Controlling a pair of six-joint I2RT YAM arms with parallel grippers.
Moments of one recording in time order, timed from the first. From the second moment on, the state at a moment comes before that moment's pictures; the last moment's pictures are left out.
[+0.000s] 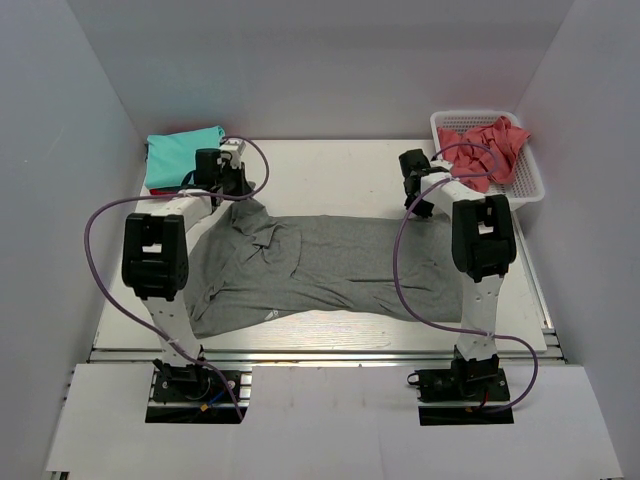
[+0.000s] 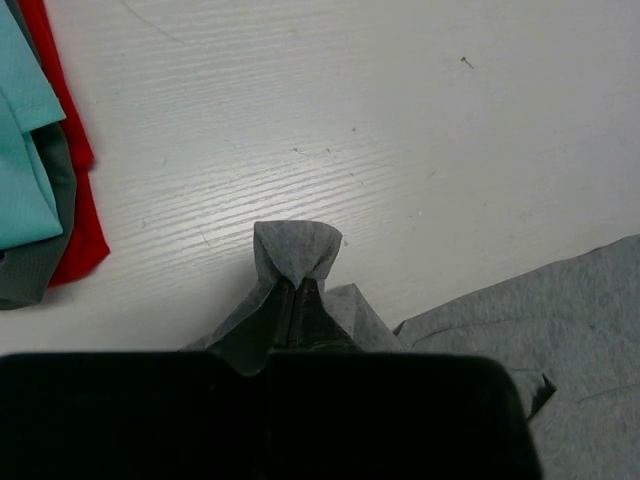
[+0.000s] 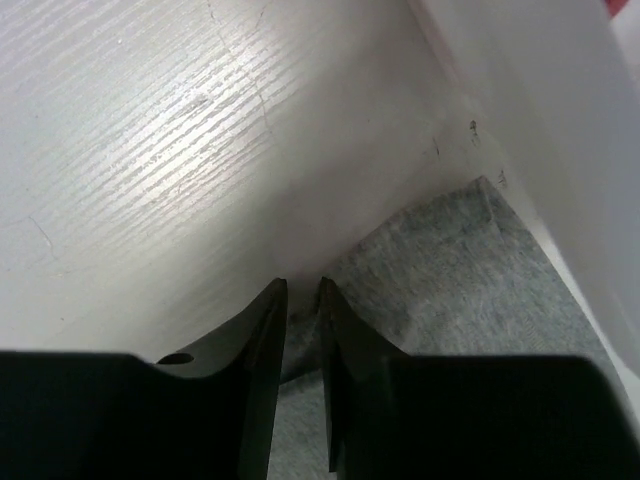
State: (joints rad) left arm -0.08 1.96 1.34 0.00 0.30 -0.02; right arm 0.23 2.16 1.60 -0.59 0.48 0.65
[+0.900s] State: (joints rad) left arm -0.08 1.66 1.06 0.15 0.27 0.00; right arm 0.27 2.03 1.51 -0.66 0.61 0.66
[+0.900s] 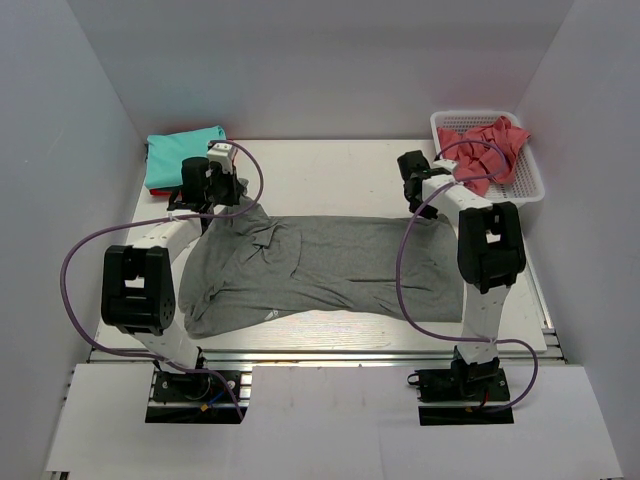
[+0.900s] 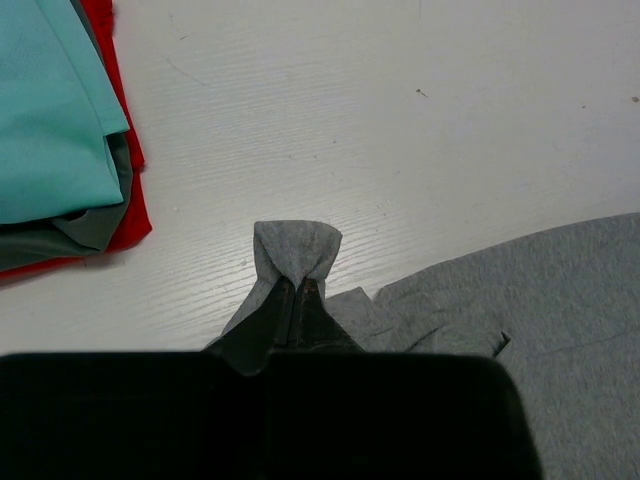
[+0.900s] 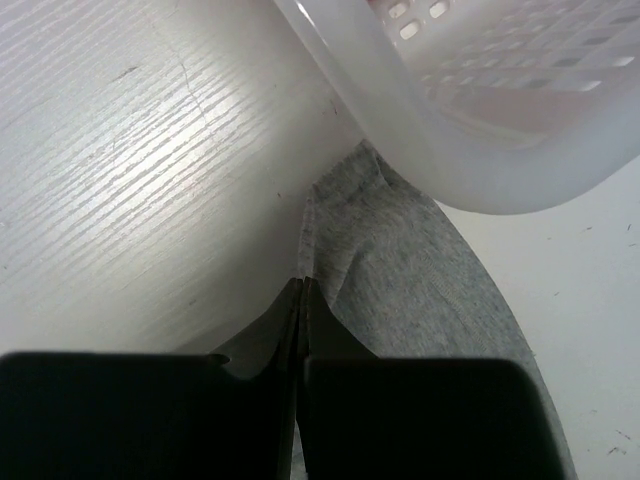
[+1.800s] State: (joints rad) left arm -0.08 0.93 0.62 0.09 0.11 -0.21; right arm 0.33 1.54 1.17 -0.72 0.57 0.62
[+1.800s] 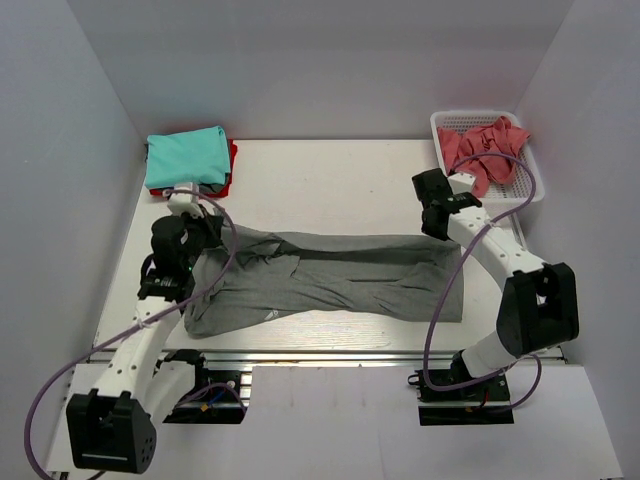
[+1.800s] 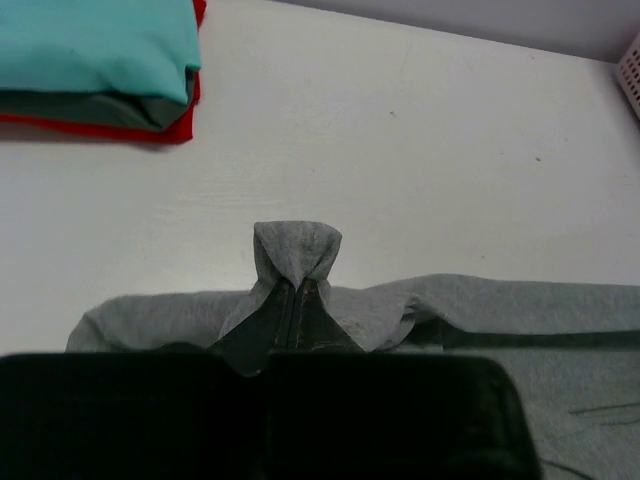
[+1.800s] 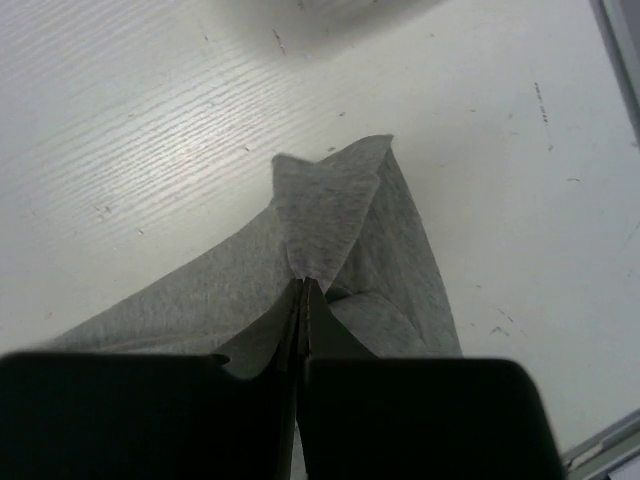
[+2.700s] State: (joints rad) left arm -0.09 0.34 0.39 -0.62 -0.21 -0.81; right arm 0.25 1.40 0.97 -0.94 0.58 0.74
